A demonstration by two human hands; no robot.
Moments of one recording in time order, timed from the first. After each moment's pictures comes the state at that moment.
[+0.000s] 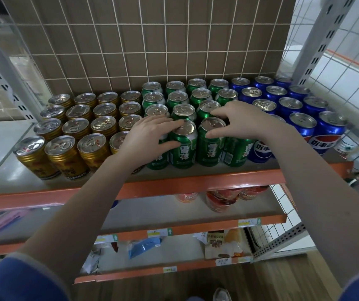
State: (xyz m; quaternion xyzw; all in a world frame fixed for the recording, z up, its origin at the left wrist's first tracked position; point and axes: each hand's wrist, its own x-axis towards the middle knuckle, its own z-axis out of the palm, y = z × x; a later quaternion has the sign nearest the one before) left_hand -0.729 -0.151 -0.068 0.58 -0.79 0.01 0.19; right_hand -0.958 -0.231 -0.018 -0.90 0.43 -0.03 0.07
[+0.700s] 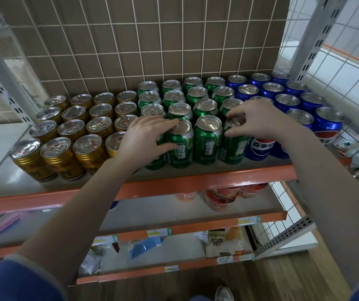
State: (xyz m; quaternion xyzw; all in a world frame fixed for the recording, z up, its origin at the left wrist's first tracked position) left_hand -0.736 -0.147 -0.071 0.58 -0.77 0.06 0.23; right_hand -0.995 -0.227 -0.016 -0.88 0.47 -0.07 0.08
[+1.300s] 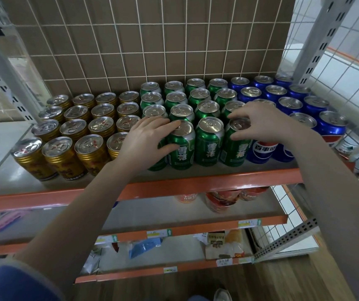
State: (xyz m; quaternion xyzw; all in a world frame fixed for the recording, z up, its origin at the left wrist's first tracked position) left_hand -0.738 -0.145 -0.071 0.59 -0.78 0.07 0.18; right_hand -0.997 -0.230 -0.015 -0.88 0.46 -0.05 0.09
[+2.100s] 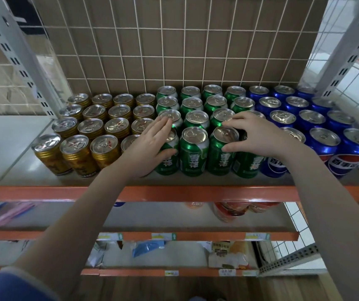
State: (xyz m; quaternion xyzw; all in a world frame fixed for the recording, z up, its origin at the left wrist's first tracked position) left_hand -0.722 -0.133 -0.065 0.65 -0.74 -0.04 0.15; right_hand -0.968 -0.238 -0.028 -0.89 0.43 -0.05 0.14
